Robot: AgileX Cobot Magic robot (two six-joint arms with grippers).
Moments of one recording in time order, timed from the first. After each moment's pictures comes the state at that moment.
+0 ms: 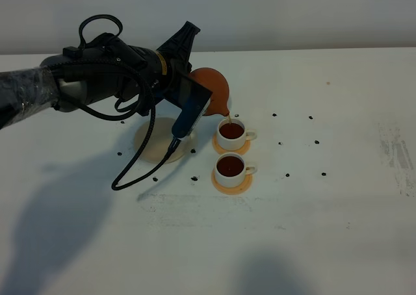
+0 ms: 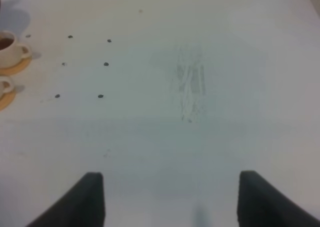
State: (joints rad) left arm -0.49 2.08 -1.47 0.38 0.14 1.50; right arm 0.10 -0.01 -0.52 0.03 1.11 -0.02
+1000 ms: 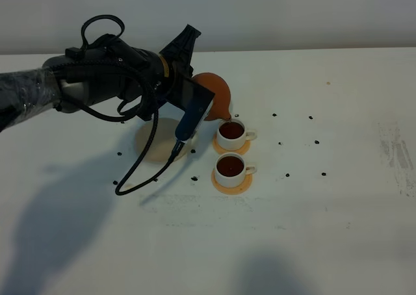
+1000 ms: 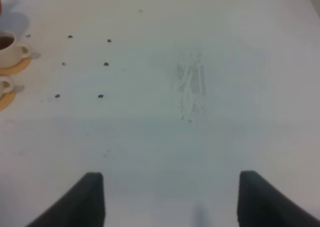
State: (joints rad) left arm -0.50 2.08 -1.47 0.33 0.18 1.50; right arm 0.10 -0.01 -0.52 0.03 1.11 -0.02
